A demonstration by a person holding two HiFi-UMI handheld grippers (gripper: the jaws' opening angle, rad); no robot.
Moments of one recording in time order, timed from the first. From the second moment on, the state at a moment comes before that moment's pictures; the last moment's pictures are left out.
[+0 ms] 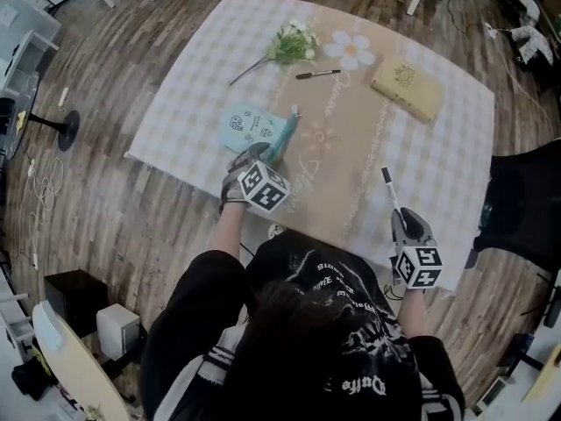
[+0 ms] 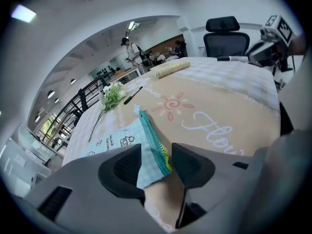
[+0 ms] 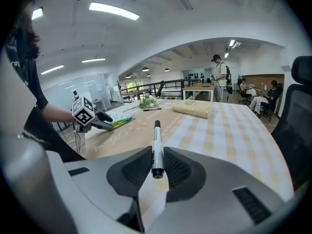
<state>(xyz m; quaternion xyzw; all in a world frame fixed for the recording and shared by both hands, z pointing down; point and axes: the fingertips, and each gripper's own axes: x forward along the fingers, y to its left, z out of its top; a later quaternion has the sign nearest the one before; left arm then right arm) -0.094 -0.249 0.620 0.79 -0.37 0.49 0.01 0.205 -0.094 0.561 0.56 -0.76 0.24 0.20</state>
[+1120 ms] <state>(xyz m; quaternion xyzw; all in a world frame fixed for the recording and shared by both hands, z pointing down) -0.094 -0.240 0.519 0.83 -0.47 0.23 0.20 0.142 -0.124 0.526 0.48 -0.83 0.15 0.26</state>
